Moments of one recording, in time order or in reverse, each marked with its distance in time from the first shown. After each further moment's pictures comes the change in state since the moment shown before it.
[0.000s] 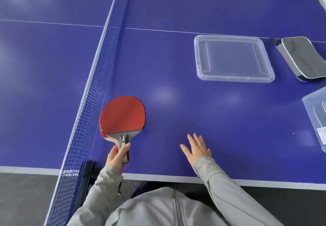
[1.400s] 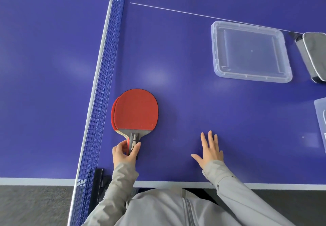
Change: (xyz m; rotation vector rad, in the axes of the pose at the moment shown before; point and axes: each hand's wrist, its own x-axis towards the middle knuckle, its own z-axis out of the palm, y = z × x) left_hand 0.065 -0.004 -0.016 0.343 0.244 0.058; right_hand 0.026 -0.031 0.010 -0.251 0.051 0.162
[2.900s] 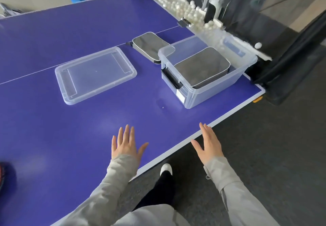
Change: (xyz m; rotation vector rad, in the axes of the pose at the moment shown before) left_hand -0.313 0.032 0.359 1.413 -0.278 1.090; right_hand -0.116 0.462 0.009 0.773 0.526 0.190
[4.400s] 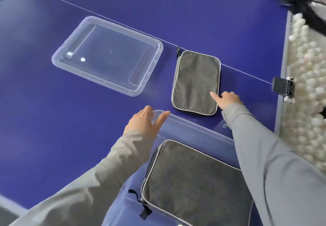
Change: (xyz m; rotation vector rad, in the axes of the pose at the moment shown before) left_hand 0.372 0.210 -0.101 -0.828 0.158 -0.837; right_hand 0.693 -0.134 -0.050 -0.664 -0.358 -0.415
